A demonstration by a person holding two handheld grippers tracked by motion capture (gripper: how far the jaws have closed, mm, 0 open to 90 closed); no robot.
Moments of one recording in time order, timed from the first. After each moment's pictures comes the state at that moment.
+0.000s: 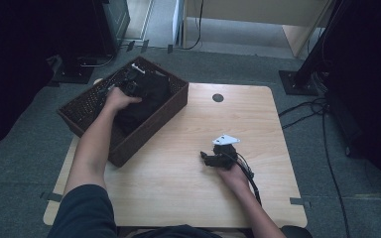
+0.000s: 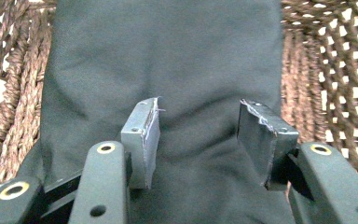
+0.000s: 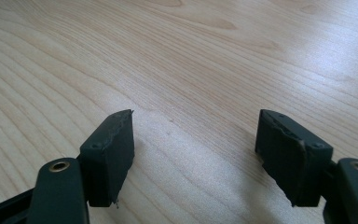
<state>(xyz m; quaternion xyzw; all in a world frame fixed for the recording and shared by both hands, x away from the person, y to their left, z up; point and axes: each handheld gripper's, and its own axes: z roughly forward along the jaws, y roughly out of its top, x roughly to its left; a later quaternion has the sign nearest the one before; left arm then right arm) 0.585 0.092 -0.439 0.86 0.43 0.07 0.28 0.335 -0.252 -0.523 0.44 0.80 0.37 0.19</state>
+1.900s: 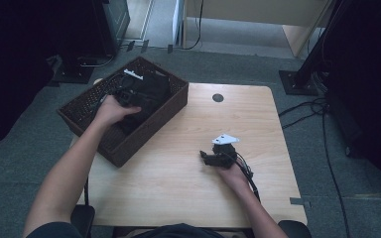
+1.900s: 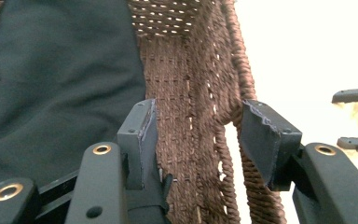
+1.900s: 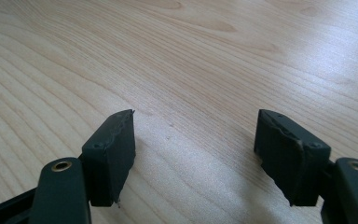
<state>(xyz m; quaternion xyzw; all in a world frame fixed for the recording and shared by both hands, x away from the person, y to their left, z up) 0.487 0.084 -0.380 0.86 0.38 0.05 0.34 0.337 -0.250 -0.523 0.44 0.79 0.37 0.19</state>
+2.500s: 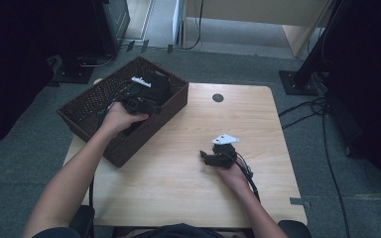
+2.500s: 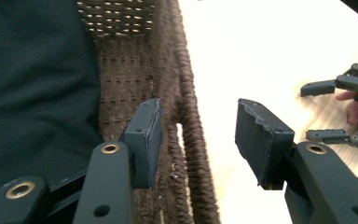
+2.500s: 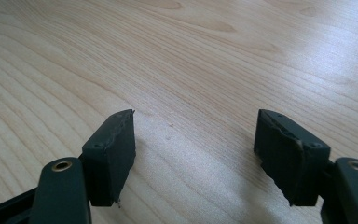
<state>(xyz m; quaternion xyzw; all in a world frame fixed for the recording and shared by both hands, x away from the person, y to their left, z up) 0.463 0.059 -0.387 0.86 0.36 0.04 0.35 0.337 -0.250 -0.523 0.44 0.79 0.37 0.19</state>
